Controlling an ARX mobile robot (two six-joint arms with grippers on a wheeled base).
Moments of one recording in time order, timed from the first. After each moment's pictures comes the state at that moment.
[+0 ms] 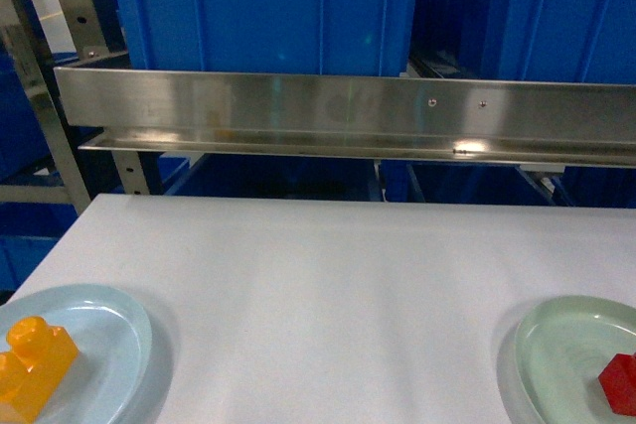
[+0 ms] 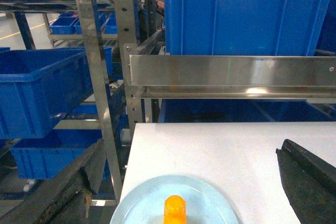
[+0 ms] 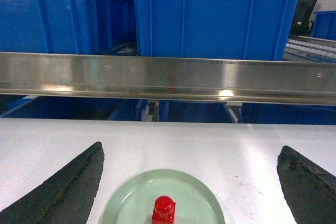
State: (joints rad) left arm 0.00 0.01 0.01 0.00 0.00 0.00; right arm 0.00 0.01 0.01 0.00 0.00 0.00
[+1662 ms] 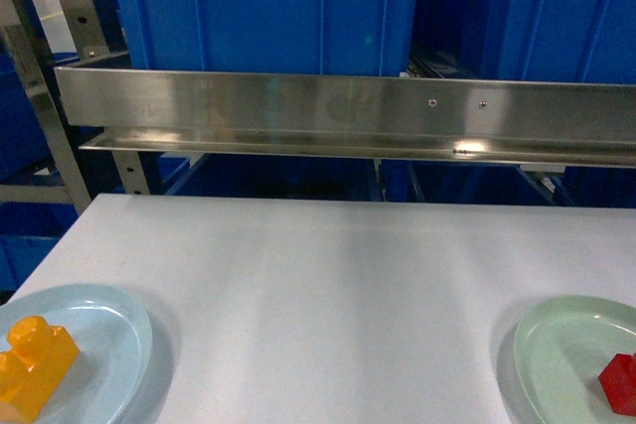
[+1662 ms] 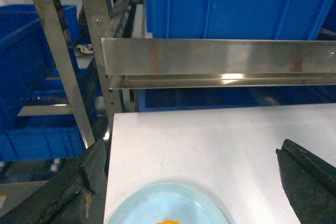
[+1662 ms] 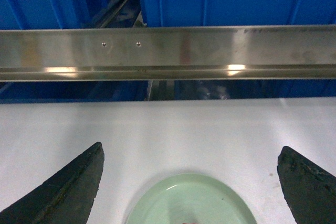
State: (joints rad) left arm 0.16 0.88 0.34 0.33 0.28 0.01; right arm 0.14 1.03 0.41 0.34 0.13 0.09
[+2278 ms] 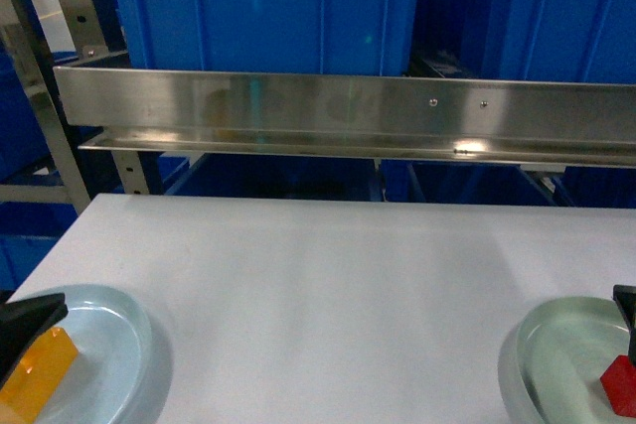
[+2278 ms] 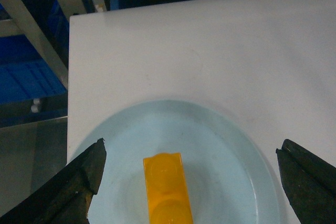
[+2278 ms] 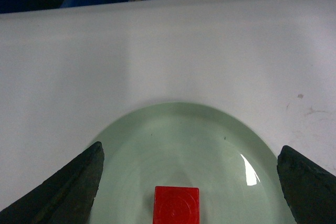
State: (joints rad) left arm 0.11 1.50 0.26 0.72 0.27 0.17; right arm 0.05 1.69 0.38 0.77 0.08 0.13
